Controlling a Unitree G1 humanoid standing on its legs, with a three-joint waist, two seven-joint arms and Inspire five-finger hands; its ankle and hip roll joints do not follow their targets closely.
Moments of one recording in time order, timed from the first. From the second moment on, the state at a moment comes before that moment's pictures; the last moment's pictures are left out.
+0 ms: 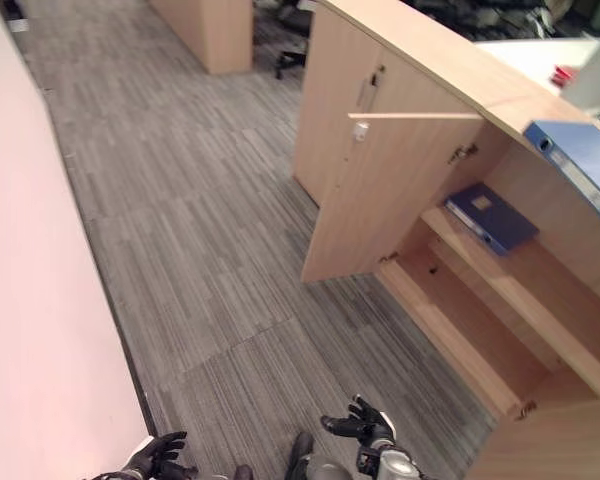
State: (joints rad) left arm 0.01 0.33 -0.32 1.03 -0.03 -0.12 -0.01; right arm -0.01 -0.23 0.13 1.03 0.49 -0.11 0.01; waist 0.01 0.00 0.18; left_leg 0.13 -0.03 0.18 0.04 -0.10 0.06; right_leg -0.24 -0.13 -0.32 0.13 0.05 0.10
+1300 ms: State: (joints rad) left arm 0.02 0.22 -0.29 1.04 -0.04 -0.16 0.01; right arm 0.01 -0.37 0.29 0.94 0.37 -0.10 0.04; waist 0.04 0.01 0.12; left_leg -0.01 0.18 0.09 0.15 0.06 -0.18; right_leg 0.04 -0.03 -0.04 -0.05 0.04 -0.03
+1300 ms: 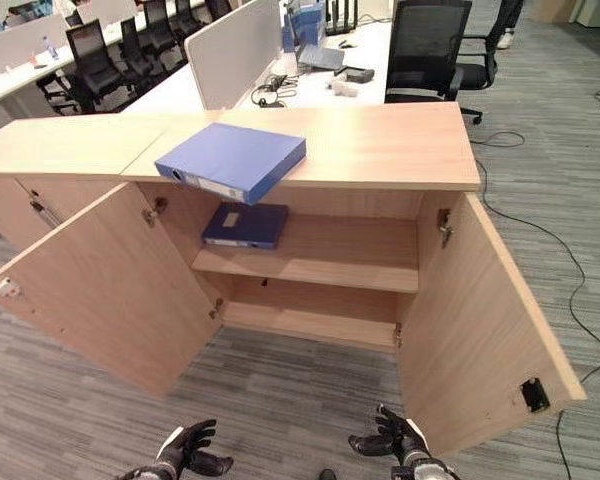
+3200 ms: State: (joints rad) left arm 0.03 0.26 -0.25 1.13 -0.04 -0.15 0.04; right arm 0.02 -0.33 0.30 1.03 0.36 -0.10 0.04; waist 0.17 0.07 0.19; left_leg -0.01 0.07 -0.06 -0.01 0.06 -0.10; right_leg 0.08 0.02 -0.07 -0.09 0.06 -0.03
